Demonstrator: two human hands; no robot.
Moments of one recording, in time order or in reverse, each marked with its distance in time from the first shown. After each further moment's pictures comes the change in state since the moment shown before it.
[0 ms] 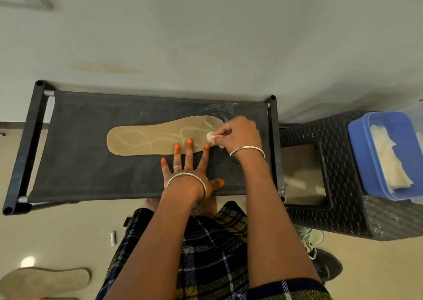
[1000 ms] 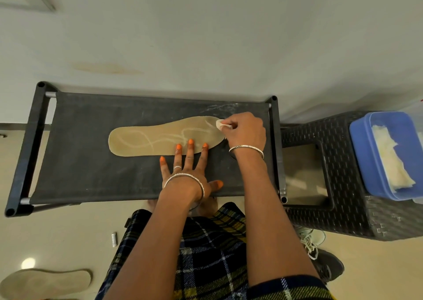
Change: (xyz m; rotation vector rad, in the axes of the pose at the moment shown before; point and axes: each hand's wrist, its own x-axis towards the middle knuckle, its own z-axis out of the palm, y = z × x) left_hand -0.002 -0.006 -0.003 0.012 0.017 0.018; right_hand 0.004 -0.005 0.002 -0.028 0.241 0.022
